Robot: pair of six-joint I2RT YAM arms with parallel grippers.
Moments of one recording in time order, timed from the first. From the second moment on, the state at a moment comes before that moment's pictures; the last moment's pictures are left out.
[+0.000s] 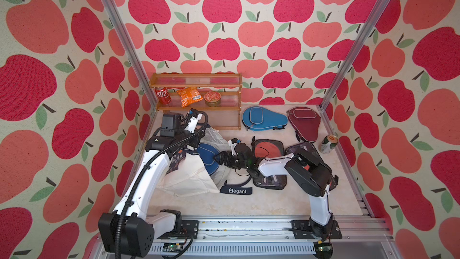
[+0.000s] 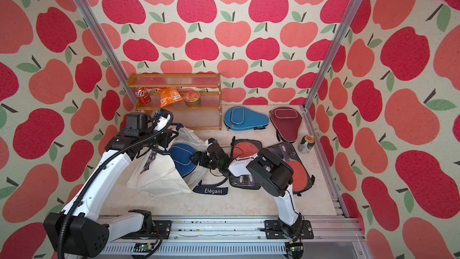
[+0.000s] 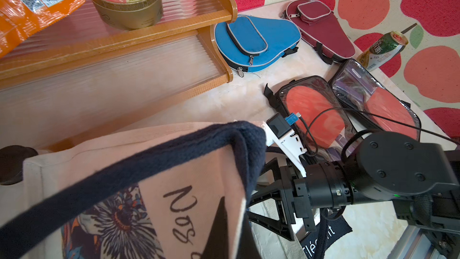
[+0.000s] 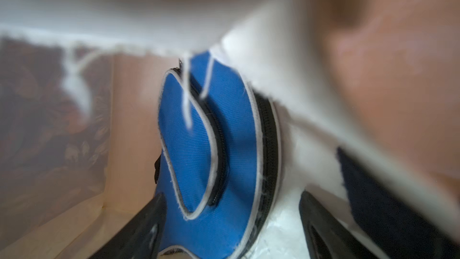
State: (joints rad) left arm -0.14 1.20 1.15 -0.66 0.45 0.13; right arm 0.97 2.02 1.02 0.49 -0.24 1.01
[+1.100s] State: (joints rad) left arm -0.18 1.23 1.14 -0.64 0.38 0.08; right arm 1.01 2.11 1.08 0.59 -0.25 1.02
